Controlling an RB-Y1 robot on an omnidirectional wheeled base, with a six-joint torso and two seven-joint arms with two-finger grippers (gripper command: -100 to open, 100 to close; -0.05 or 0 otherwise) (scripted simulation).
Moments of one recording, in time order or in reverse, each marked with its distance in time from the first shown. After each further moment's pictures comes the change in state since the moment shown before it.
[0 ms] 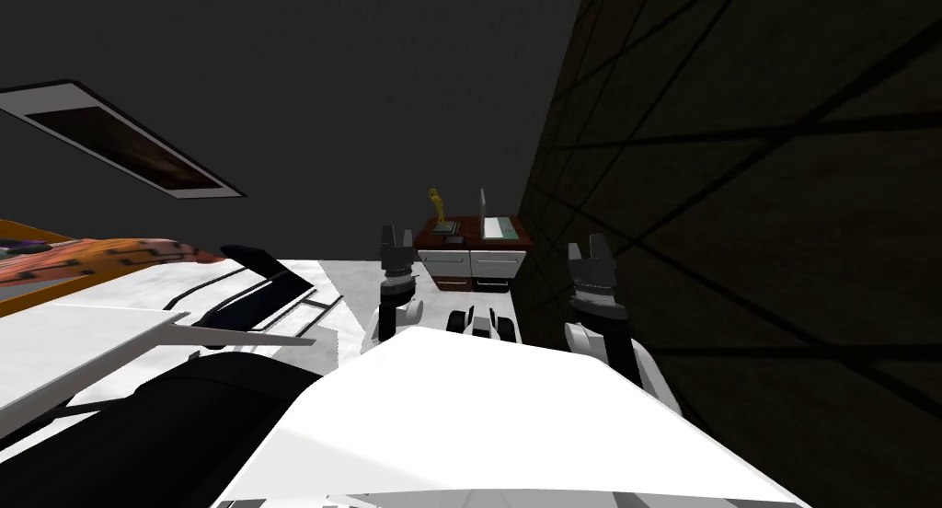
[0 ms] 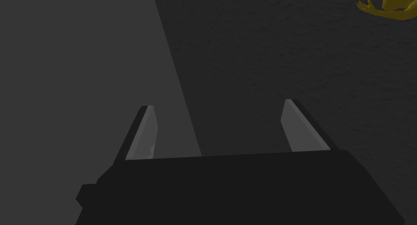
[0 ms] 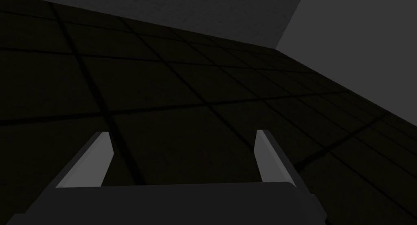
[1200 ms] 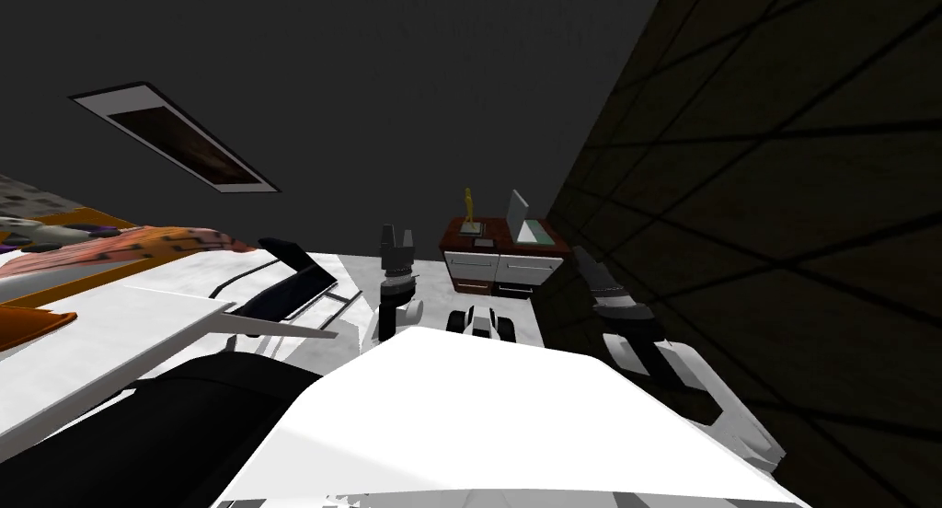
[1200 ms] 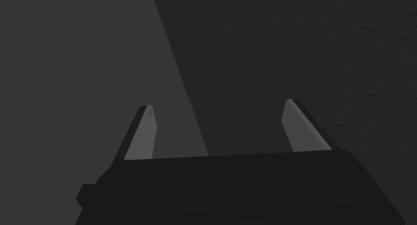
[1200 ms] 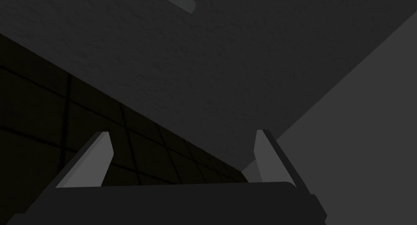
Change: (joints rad) left arm 0.000 0.000 0.000 0.000 0.000 0.000 0.000; right arm 0.009 -0.323 -0.157 0.146 0.222 0.005 -0.003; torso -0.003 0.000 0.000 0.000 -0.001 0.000
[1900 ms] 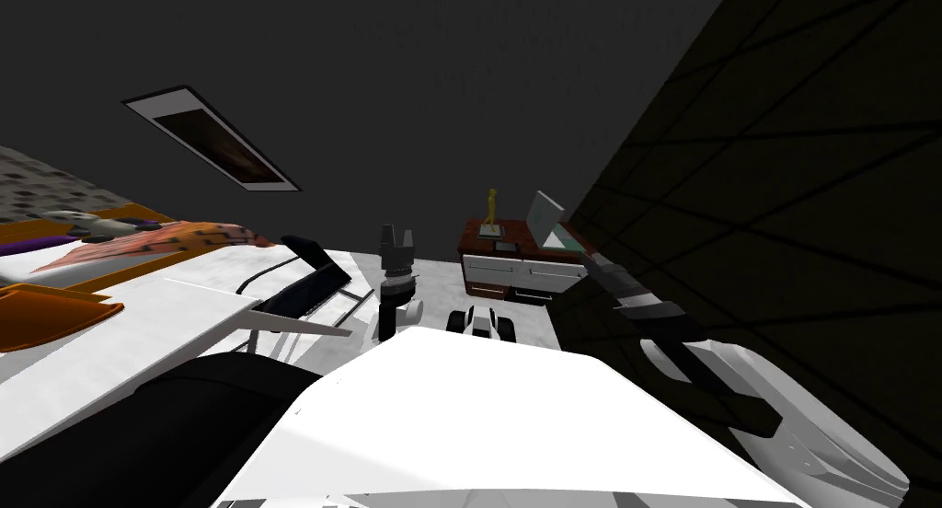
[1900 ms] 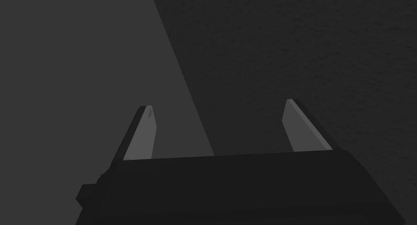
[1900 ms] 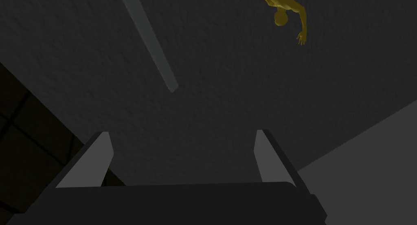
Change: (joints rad) left arm 0.000 0.000 0.000 0.000 0.000 0.000 0.000; right arm 0.011 -0.202 -0.108 0.104 0.166 0.002 0.008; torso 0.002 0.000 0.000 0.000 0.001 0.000
